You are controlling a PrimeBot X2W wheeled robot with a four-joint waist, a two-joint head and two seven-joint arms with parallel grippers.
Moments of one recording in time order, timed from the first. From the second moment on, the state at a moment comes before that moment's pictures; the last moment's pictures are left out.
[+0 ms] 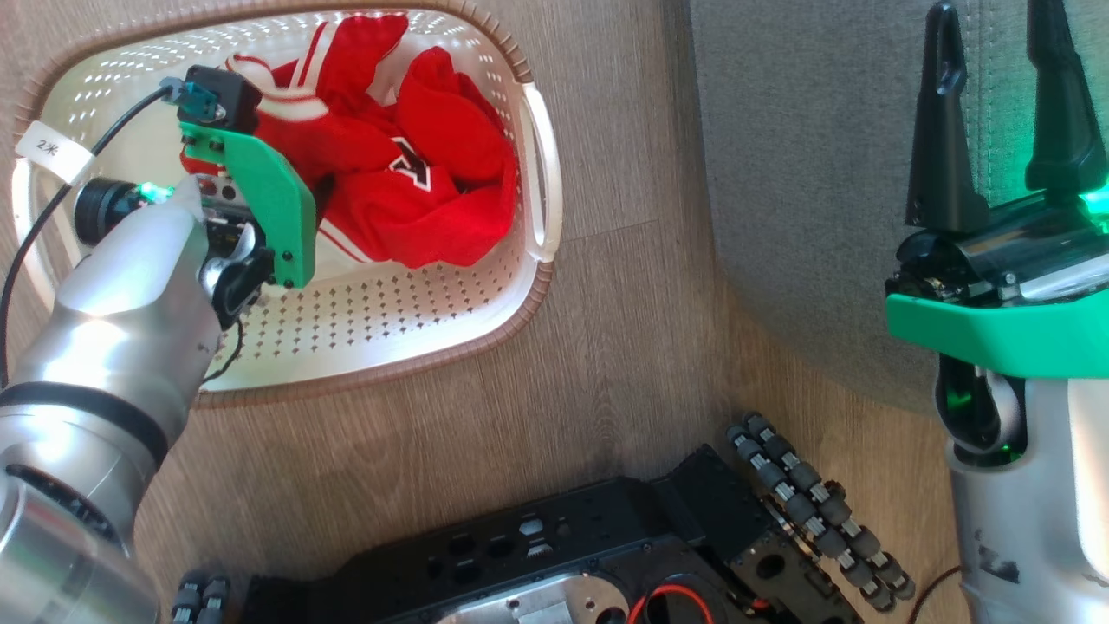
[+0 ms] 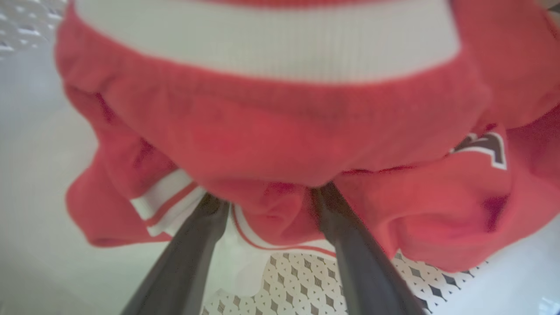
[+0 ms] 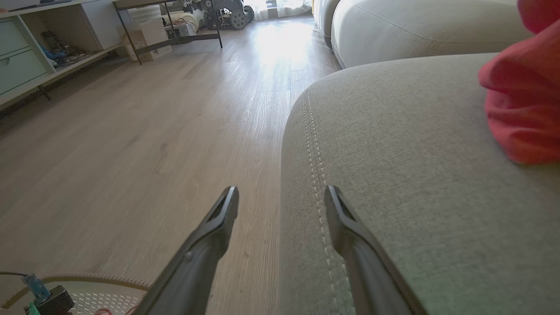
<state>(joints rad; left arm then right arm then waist) -1.11 0.28 -1.12 1.16 -0.99 -0.12 0.16 -0.38 -0.07 0.04 -0.20 0.27 0.12 -0.26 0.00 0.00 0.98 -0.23</state>
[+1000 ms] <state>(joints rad) -1.03 0.26 -1.22 1.11 -1.12 -0.12 0.06 -0.38 -0.07 0.06 -0.14 0.27 0.12 -0.26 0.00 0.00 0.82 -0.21</state>
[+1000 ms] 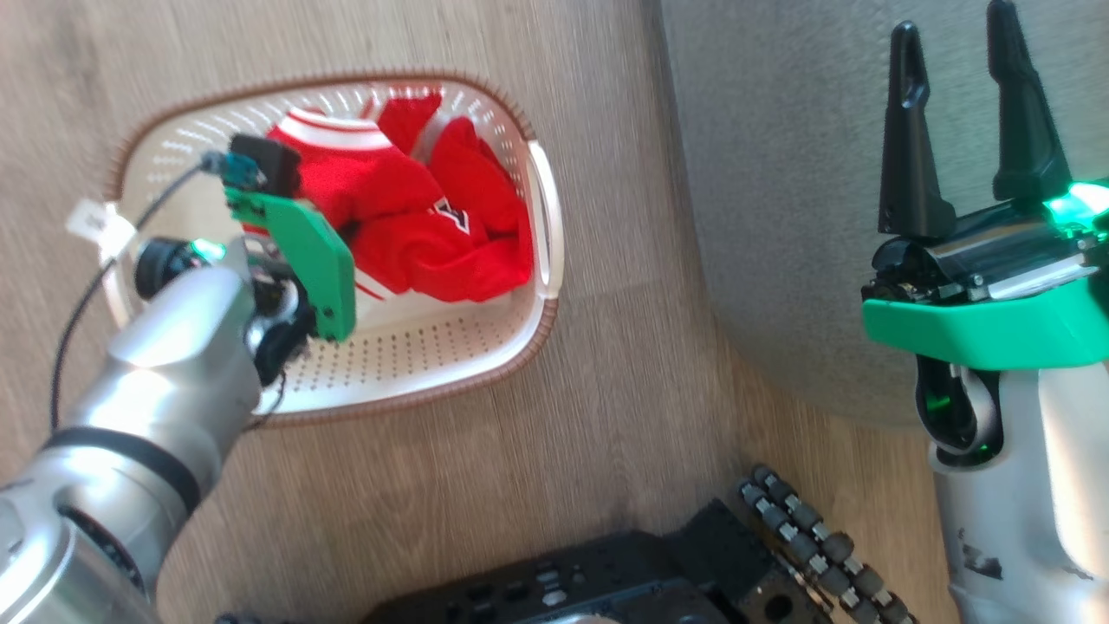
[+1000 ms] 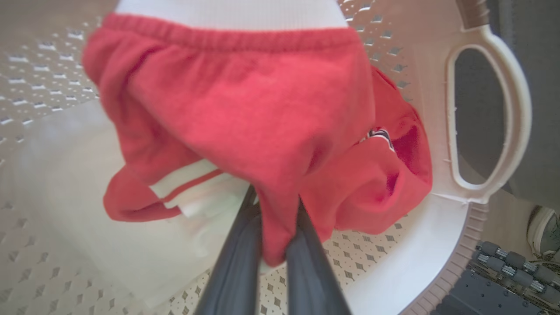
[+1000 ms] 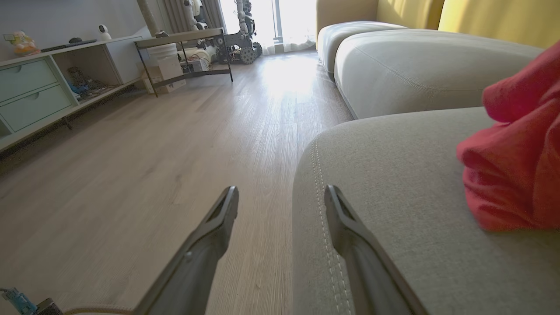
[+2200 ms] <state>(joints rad) -0.80 0.27 -1.09 0.82 -0.91 -0.09 -0.25 -0.23 -0.17 0.11 0.01 0.35 0.12 -0.26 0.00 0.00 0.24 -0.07</state>
